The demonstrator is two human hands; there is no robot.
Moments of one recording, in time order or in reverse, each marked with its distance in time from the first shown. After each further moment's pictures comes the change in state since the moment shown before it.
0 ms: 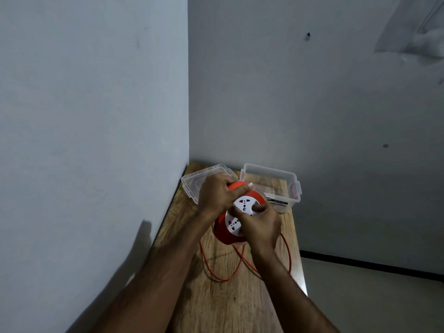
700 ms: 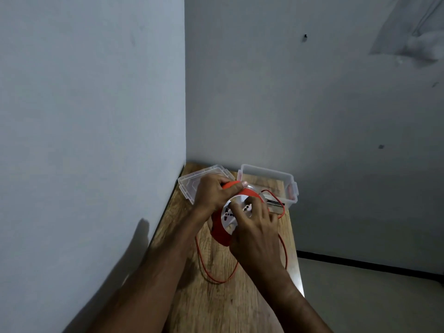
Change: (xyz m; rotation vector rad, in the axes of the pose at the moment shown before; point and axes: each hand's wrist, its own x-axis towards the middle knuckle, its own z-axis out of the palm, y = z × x) left_hand 0.001 -0.004 -0.003 -0.116 -0.053 -0.068; right_hand -0.021 0.002 -0.024 -0.791 -0.053 -0.866
